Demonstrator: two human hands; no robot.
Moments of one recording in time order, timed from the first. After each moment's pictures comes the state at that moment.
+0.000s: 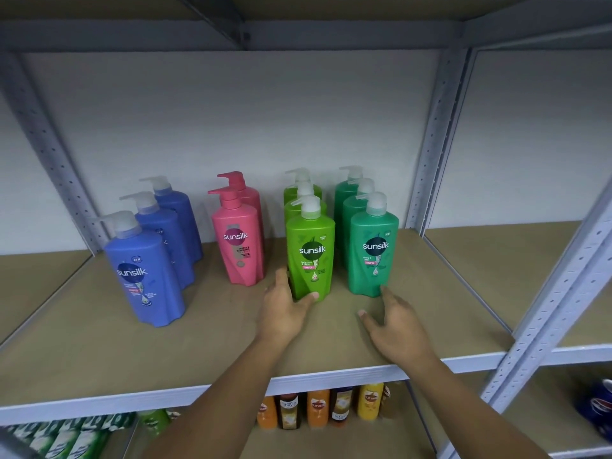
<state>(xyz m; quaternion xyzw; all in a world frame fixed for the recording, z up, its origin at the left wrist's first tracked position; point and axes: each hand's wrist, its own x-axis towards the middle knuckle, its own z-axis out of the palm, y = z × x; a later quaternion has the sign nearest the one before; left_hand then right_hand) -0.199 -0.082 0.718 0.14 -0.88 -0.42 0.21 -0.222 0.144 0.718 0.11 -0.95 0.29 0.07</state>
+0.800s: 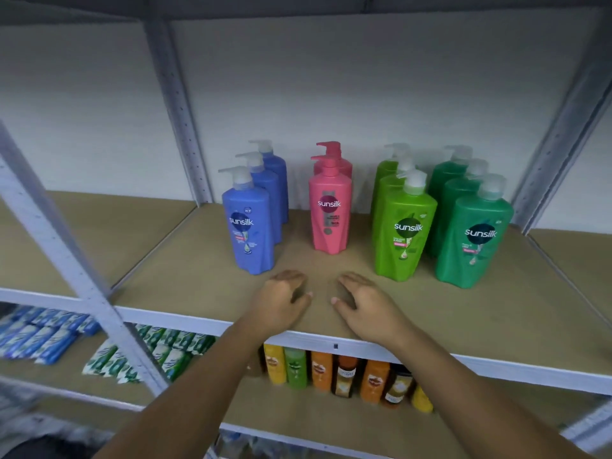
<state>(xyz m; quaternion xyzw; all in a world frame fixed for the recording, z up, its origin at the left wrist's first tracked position) -0.074 -0.207 0.719 0.07 -0.97 -0.19 0.15 -0.176 -0.017 0.718 0.41 -0.88 0.25 -0.01</state>
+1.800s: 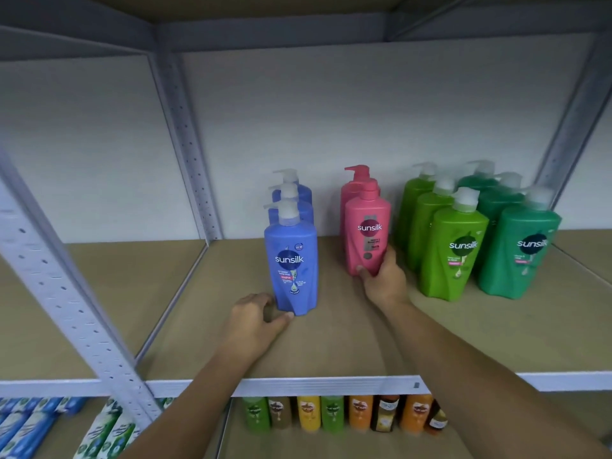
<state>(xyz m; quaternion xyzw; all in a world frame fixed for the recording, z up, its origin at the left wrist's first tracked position) -0.057 -0.364 0.710 0.16 -0.94 -0.24 0.20 -0.238 -0.143 0.715 0.07 -0.87 0.48 0.08</state>
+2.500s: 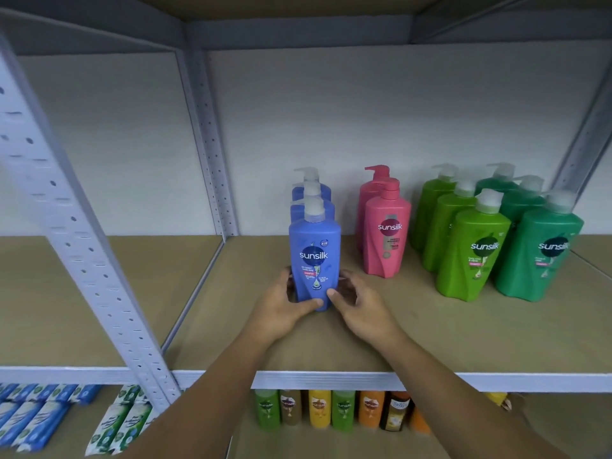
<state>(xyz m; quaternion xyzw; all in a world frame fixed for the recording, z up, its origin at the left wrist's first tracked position) -0.070 -0.366 0.724 0.09 -0.83 -0.53 0.15 -0.141 -0.183 0.722 0.26 -0.81 0.52 -0.01</state>
